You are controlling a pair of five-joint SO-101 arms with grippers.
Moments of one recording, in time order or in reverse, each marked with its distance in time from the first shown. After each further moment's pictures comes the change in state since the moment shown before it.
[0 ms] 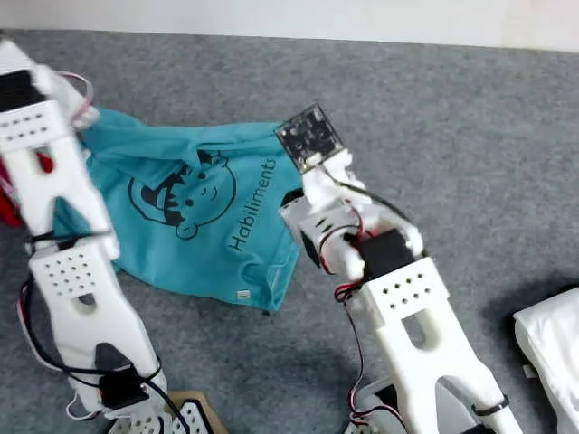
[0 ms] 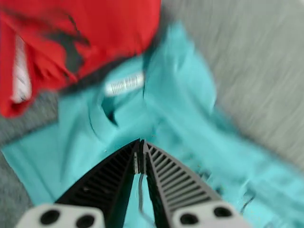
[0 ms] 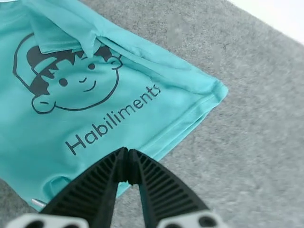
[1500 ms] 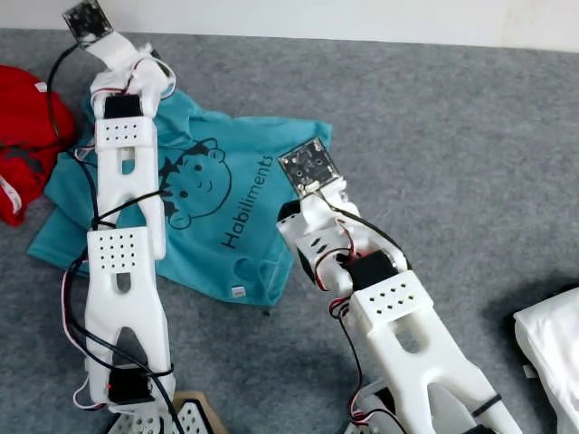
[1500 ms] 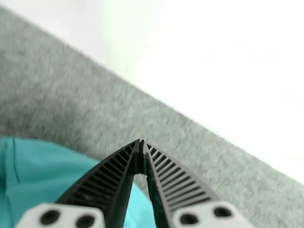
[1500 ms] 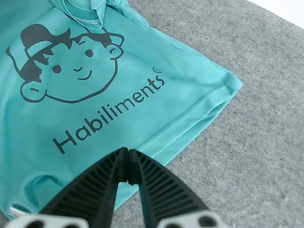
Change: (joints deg) left arm 12.3 20.7 0.4 -61.4 -1.3; right arm -0.2 -0.3 16.0 -19.0 -0.9
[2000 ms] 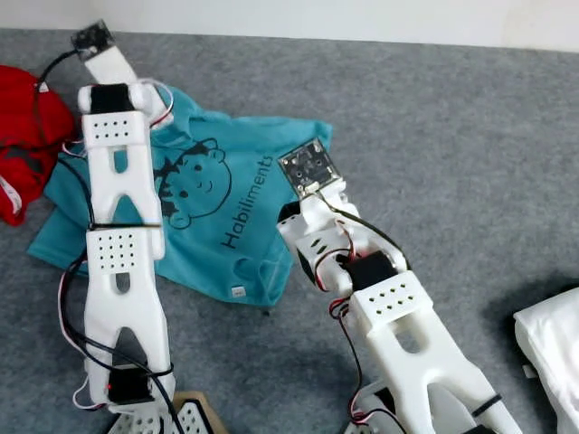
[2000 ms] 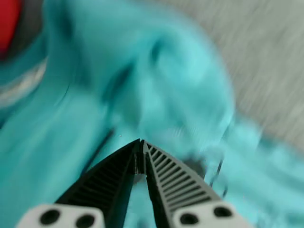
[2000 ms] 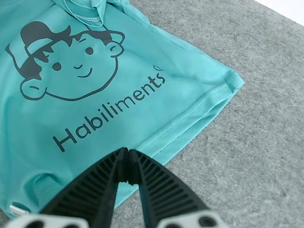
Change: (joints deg) left arm -0.2 0.0 -15.3 52.6 0.0; right arm -0.1 0.0 0.4 0.0 0.0
